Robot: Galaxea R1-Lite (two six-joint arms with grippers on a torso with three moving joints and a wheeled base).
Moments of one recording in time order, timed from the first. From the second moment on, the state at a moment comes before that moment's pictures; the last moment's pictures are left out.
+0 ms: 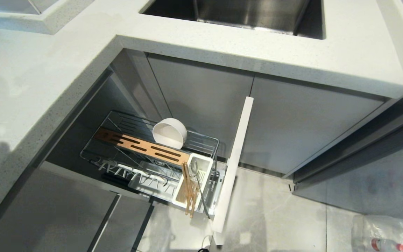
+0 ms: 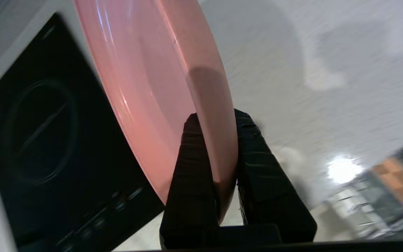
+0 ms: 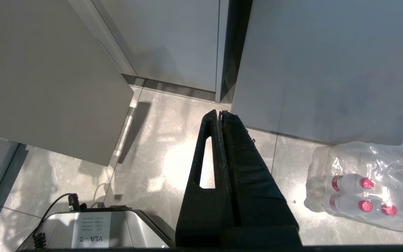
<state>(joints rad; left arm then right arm) -0.06 1.25 -1.95 1.05 0.78 -0.22 0.00 0.00 0.00 0.00 -0.02 0.04</state>
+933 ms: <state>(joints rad) 0.02 1.52 -1.97 1.44 0.78 -0.22 0.00 0.00 0.00 0.00 -0.02 0.04</state>
